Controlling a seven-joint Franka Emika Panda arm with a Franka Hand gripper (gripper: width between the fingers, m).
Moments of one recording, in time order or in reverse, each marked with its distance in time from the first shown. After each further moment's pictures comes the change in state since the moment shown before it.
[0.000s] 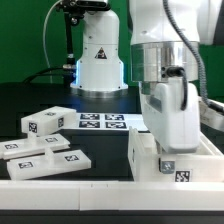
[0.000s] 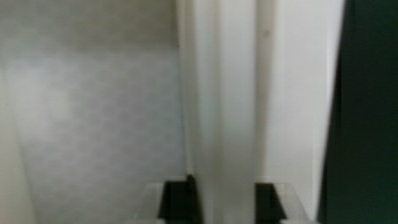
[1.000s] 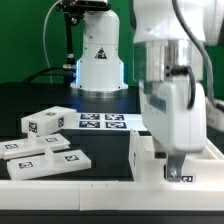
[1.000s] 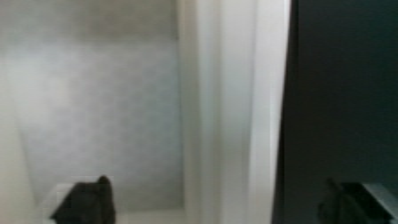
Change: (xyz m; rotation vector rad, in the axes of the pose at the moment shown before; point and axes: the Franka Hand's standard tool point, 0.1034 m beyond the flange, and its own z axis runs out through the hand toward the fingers) arm 0.005 -0.005 -0.013 0.020 -0.010 -0.055
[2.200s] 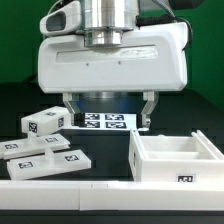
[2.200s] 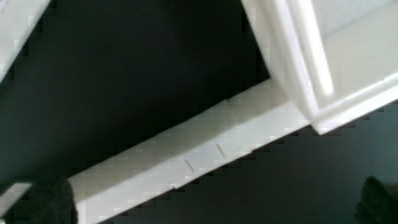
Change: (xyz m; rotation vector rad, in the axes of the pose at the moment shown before) arm 0.071 0.018 -0.050 0.037 0.058 -1.143
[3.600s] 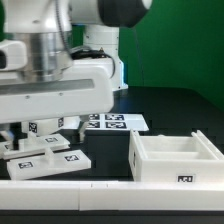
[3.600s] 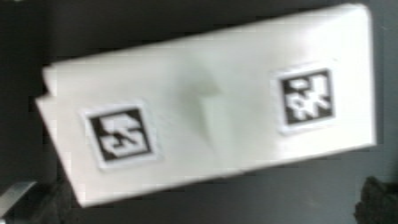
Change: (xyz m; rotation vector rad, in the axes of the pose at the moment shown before) arm -0.026 0.118 0.038 0.009 -0.297 -0.598
